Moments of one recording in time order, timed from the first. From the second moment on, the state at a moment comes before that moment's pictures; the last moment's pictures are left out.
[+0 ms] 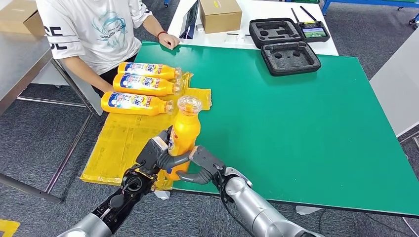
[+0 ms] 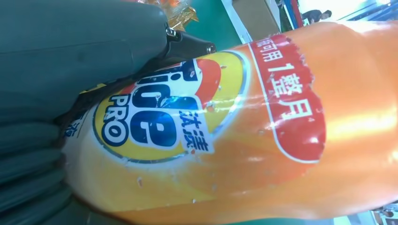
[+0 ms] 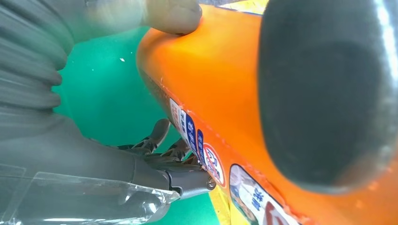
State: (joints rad) left arm -0.39 0.00 -0.54 -1.03 -0.05 0.04 -0.57; right arm -0.56 0.27 0.55 -0.48 0.35 0.09 -0.52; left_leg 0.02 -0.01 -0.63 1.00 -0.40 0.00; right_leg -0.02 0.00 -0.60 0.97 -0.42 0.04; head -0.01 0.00
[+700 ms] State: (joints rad) left arm -0.37 0.05 -0.36 -1.06 -0.16 0.38 -0.58; right arm -0.38 0.19 0.51 -0.93 0.29 -0.12 -0.65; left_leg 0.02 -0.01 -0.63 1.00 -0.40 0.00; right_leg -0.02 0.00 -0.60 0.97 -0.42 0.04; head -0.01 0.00
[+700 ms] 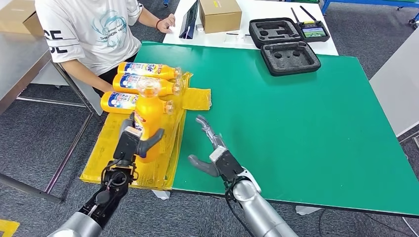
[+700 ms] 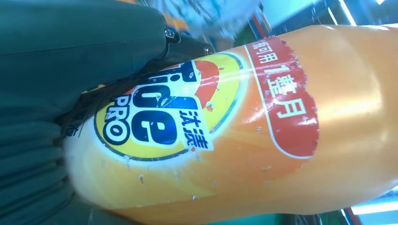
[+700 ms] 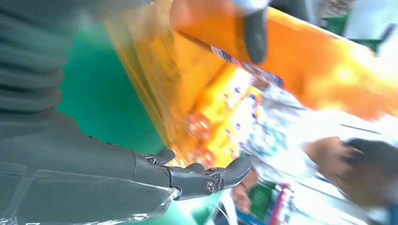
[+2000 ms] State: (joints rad) left arm -0.67 0.18 -0.56 -0.62 -0.89 0.00 -0.37; right arm -0.34 0.19 0.63 -1.26 0.06 -0.21 -0.69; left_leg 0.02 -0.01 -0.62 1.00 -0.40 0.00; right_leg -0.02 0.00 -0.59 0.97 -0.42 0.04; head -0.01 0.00
